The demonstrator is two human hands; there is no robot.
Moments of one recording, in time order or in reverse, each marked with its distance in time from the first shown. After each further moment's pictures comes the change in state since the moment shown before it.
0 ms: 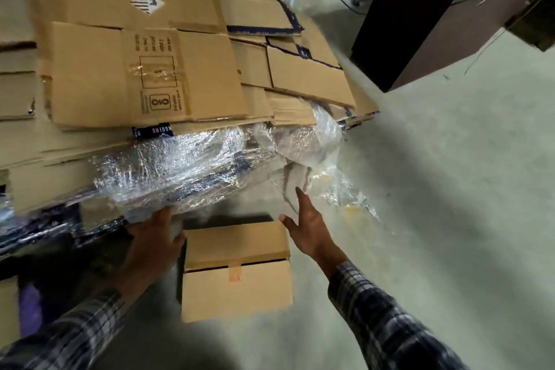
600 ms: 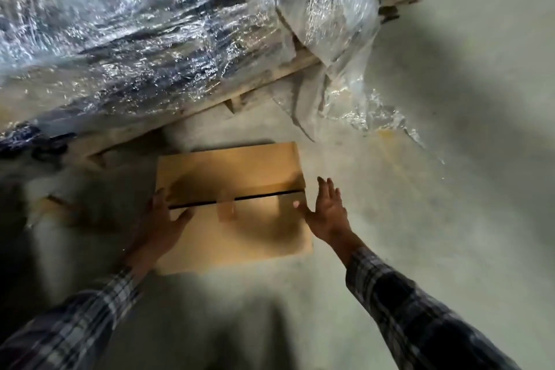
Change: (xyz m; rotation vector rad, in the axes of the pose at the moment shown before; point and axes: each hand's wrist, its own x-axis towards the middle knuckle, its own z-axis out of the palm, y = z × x) left_hand 0.022 -0.160 0.306 0.039 -0.091 -0.272; right_hand -0.002 0.267 0.226 -0.117 -0.108 0.303
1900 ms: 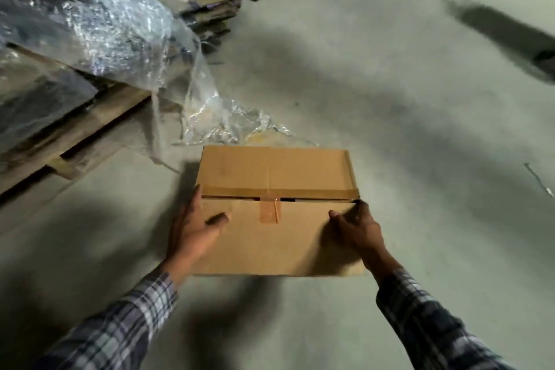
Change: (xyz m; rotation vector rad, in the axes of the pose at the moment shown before) left_hand -0.018 0.303 0.226 -0.136 -0.267 0.421; right_hand -0.059 0.309 -0.127 0.606 0.466 0.564
